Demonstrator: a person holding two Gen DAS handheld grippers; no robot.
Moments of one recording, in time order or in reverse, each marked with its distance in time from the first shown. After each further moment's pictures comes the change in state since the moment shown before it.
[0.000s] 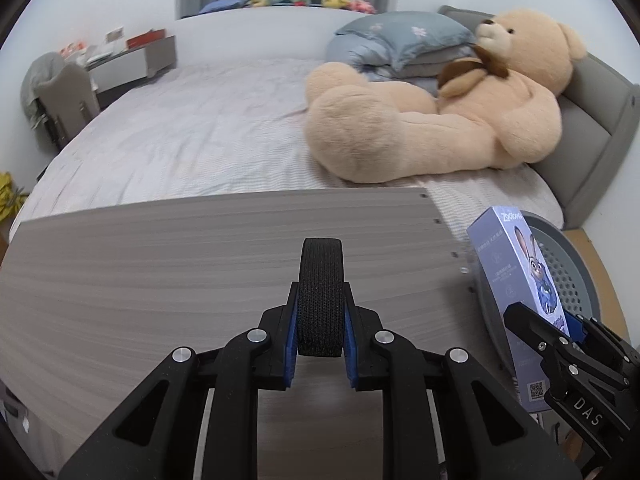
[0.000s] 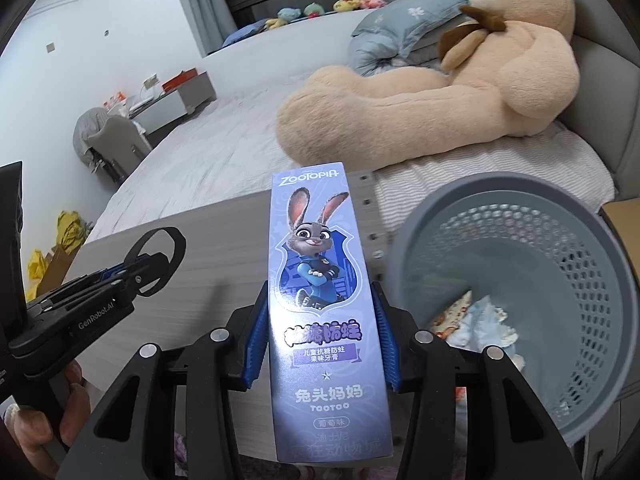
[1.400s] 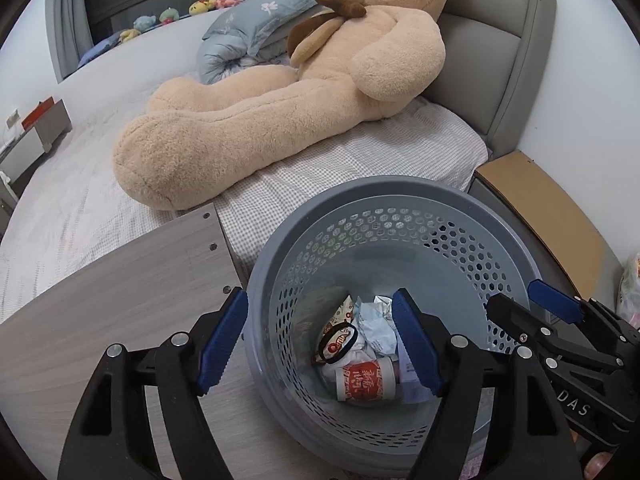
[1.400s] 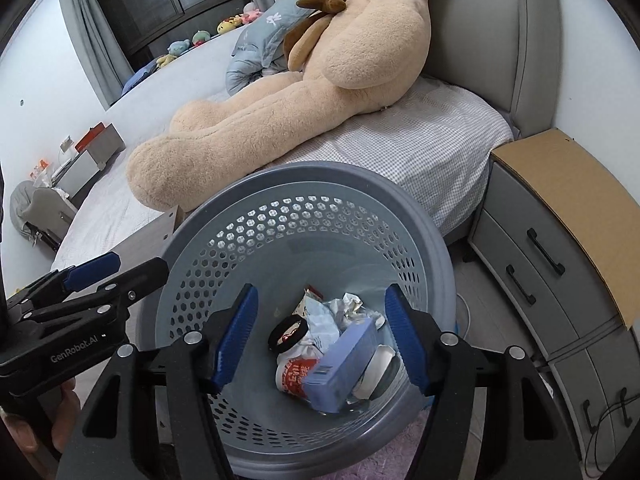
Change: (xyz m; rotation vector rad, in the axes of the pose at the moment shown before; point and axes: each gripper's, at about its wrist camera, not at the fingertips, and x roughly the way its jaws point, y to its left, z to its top) left arm 0.040 -0.199 0.009 0.316 0.049 -0.152; right arm -0.043 -0.179 -0.018 0.252 -0.024 -0.197
